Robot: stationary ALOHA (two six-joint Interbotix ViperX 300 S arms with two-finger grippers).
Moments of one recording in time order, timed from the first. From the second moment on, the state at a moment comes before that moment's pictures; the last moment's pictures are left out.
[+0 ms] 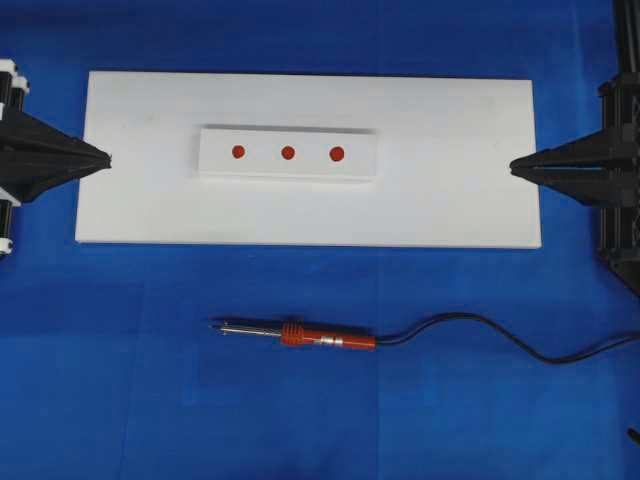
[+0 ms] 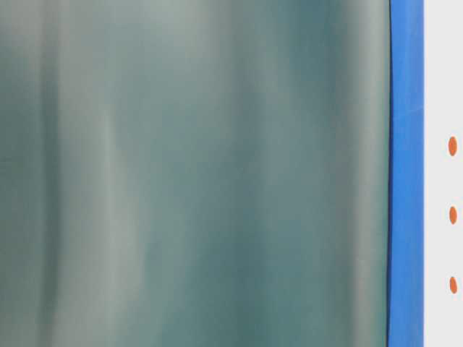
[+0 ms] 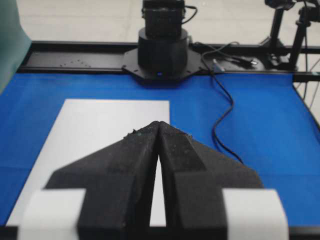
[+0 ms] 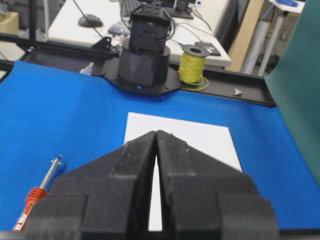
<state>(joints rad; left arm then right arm) 0.00 -0.97 1.18 0.00 -0.29 0.00 0.00 -0.97 1.19 0.00 -0.29 0.00</state>
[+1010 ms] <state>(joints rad) -0.01 -0.97 1.20 0.00 -0.29 -0.01 0.19 -0.52 0.92 0.01 -0.21 0.18</state>
